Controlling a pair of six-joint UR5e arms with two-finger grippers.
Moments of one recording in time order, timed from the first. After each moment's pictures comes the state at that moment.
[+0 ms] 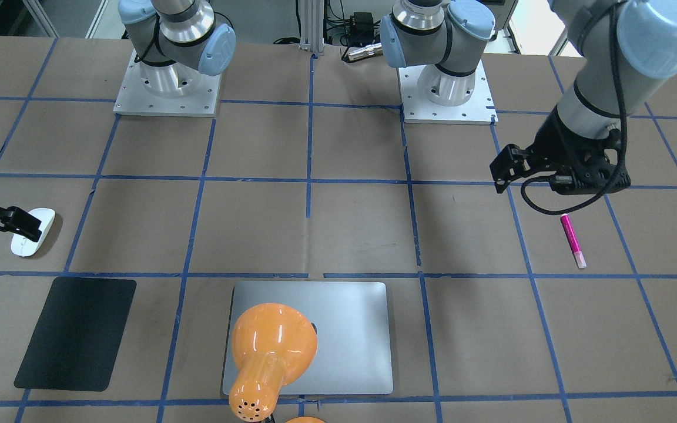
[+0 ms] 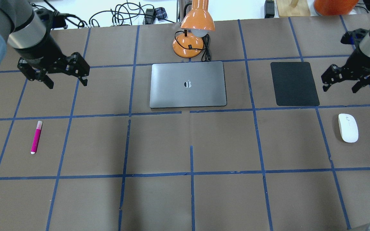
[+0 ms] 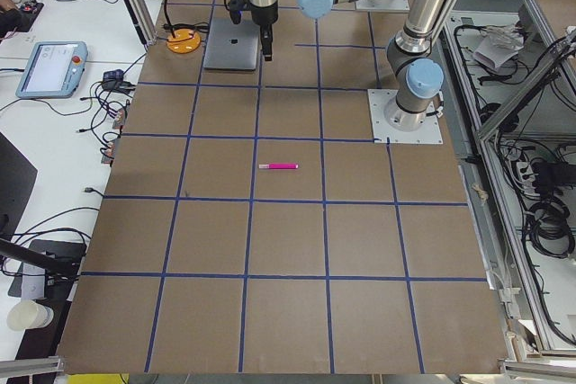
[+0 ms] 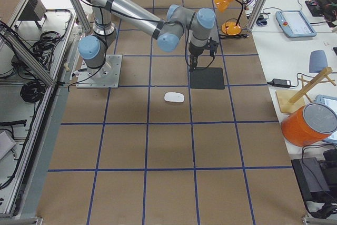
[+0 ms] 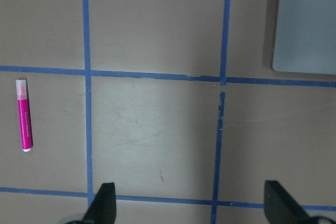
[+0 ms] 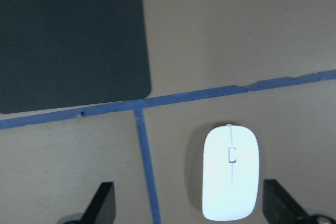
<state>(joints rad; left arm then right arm) -1.31 -1.61 -1.76 -1.39 1.60 0.21 1.04 -1.32 1.84 -2.05 -1.62 -0.38</state>
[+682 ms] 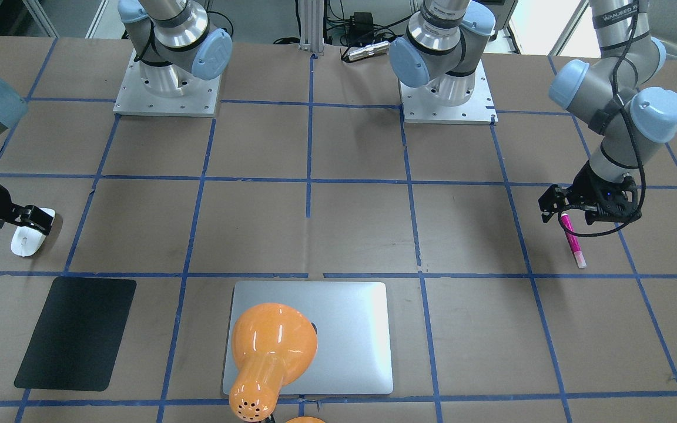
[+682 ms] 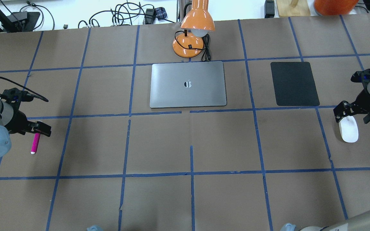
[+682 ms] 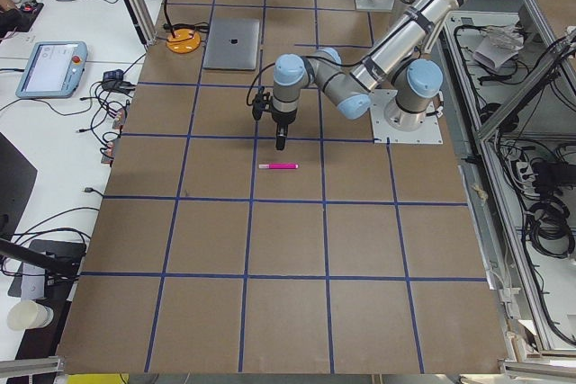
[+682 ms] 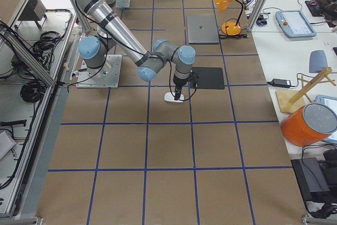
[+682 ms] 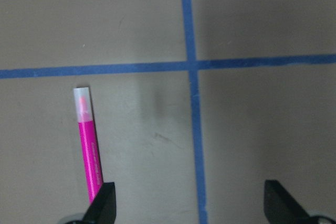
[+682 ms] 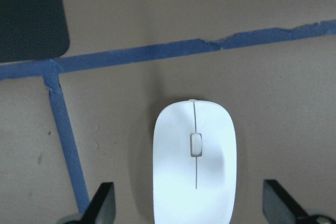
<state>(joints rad) -0.91 -1.73 -2.18 -0.71 1.56 0.76 0.98 -1.27 2.00 -2.25 -1.68 -0.47</state>
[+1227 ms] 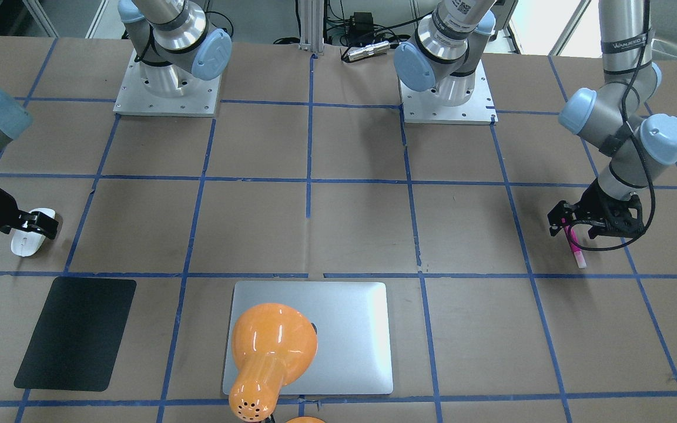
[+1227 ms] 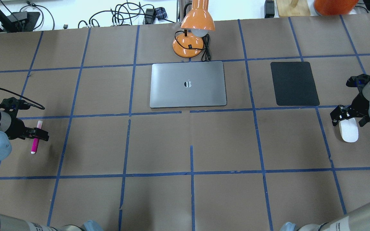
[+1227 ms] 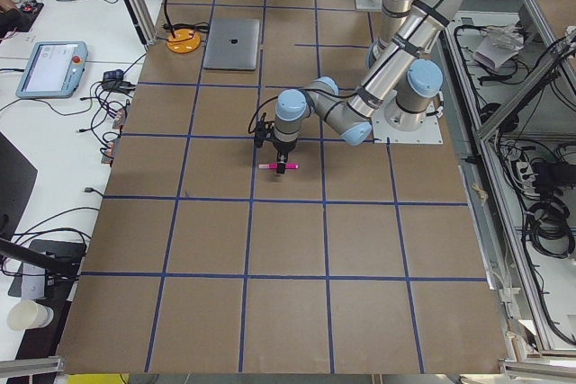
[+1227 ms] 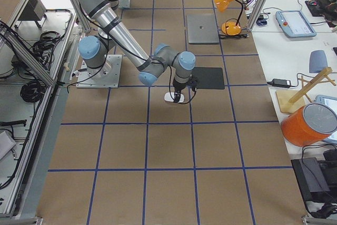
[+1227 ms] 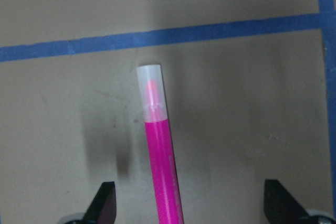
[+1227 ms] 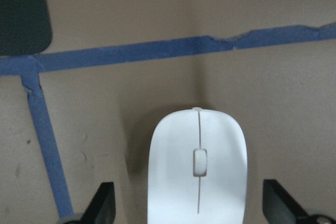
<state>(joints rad) -0.85 -1.87 -2.16 -0.61 1.53 0.80 0.98 -1.22 2.01 -2.29 -1.68 -0.49</state>
